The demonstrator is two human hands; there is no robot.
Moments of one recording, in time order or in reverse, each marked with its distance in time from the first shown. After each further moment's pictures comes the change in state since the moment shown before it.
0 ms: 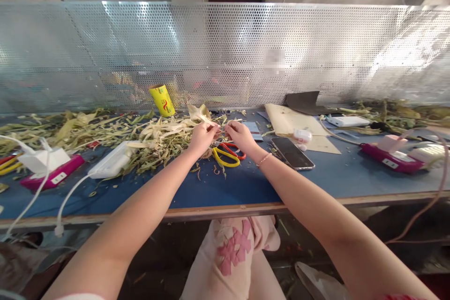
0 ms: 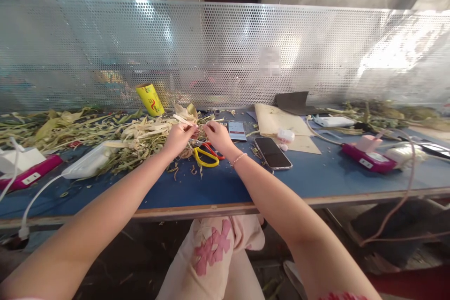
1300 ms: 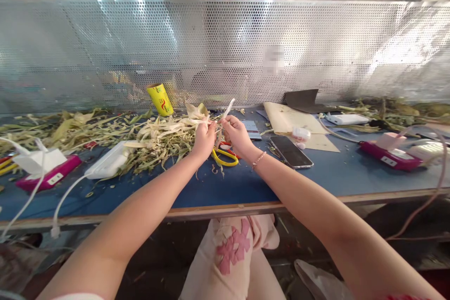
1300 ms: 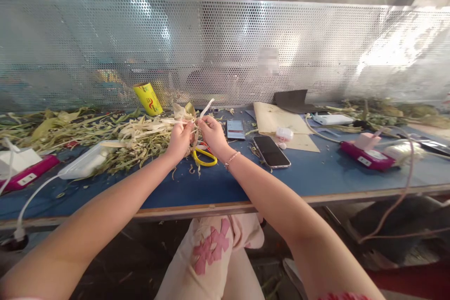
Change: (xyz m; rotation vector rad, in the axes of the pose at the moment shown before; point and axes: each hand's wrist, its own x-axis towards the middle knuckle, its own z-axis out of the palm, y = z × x) left_hand -0.012 0.007 0.016 -0.015 0.169 0.094; right_hand -0.005 -0.018 0.015 0.661 0.052 0.123
